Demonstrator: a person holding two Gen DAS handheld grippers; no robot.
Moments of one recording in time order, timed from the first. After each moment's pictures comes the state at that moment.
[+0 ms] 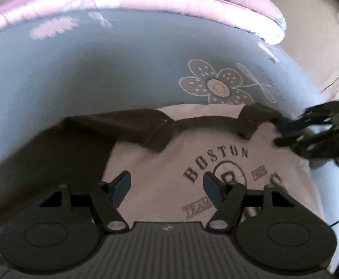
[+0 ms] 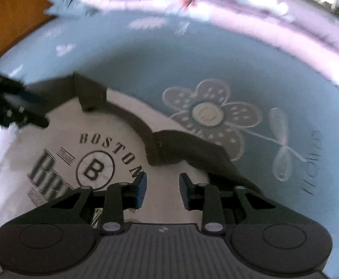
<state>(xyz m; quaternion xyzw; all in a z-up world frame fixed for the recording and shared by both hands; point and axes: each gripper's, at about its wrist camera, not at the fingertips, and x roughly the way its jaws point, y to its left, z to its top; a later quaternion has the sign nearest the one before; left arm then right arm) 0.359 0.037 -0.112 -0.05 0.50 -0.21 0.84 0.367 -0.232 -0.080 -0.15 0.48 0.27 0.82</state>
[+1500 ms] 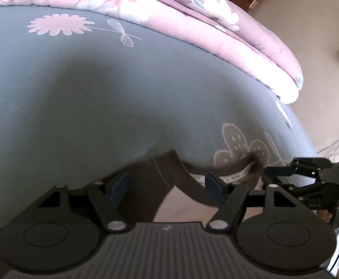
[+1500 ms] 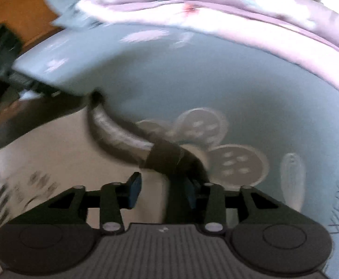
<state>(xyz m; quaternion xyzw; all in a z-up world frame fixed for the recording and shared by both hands) 0.474 0.069 -0.156 -0.18 0.44 -0.19 0.86 0.454 -0.248 -0.128 -0.13 0.43 0.29 0.84</state>
